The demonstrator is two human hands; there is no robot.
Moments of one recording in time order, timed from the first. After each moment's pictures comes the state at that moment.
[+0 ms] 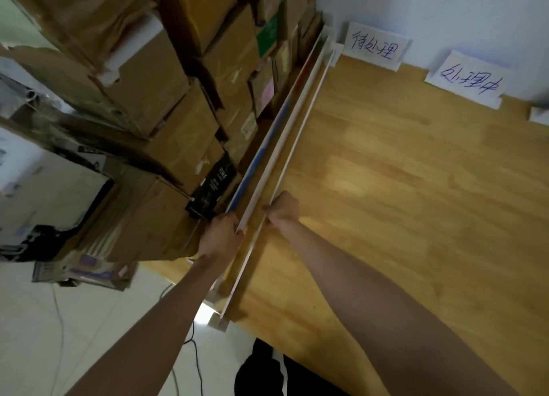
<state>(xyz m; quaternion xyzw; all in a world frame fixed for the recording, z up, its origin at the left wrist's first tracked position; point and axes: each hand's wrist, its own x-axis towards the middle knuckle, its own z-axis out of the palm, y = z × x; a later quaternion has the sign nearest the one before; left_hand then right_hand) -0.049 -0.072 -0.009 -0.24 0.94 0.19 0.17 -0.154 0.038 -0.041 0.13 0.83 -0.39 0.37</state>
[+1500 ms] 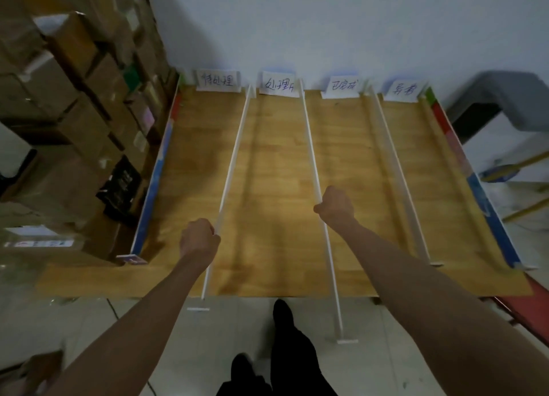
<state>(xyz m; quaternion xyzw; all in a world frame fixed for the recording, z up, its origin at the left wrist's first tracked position) 0.045 0.060 0.043 -0.11 0.97 0.19 0.13 0.024 0.356 0.083 0.25 0.94 -0.19 0.16</state>
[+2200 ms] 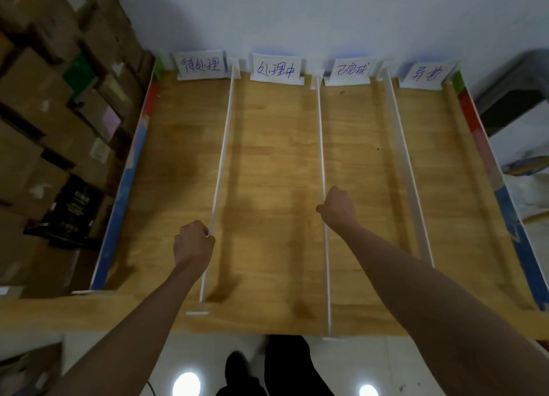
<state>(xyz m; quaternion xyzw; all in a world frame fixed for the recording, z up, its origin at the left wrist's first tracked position) -0.031 0.119 0.004 -0.17 0.96 0.18 0.14 -0.065 0.423 0.024 0.25 0.93 -0.22 0.18</state>
